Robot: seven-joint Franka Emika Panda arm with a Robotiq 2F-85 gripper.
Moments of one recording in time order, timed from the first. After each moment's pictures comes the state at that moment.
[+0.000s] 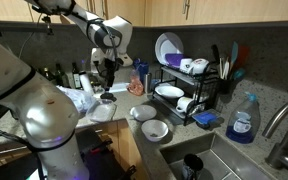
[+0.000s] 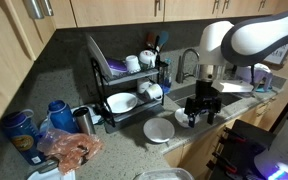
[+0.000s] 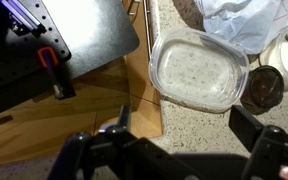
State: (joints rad) arm 0.10 -0.58 0.30 -2.70 0.59 2.03 0.48
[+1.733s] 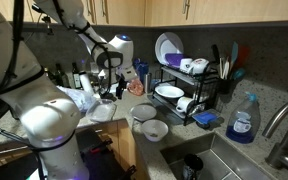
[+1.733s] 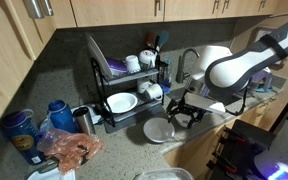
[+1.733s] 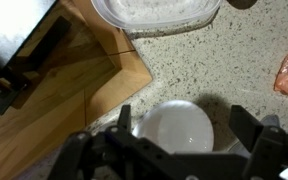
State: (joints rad) arm 0.14 -0.35 0.31 -2.78 0.71 2.63 0.75
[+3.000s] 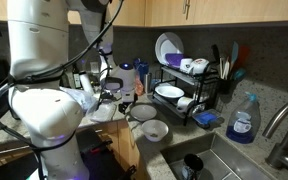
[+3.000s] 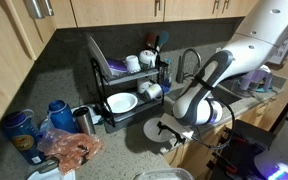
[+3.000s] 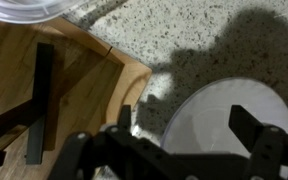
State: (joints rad) arm 0.22 0.22 0.33 -2.61 1.06 3.13 0.87
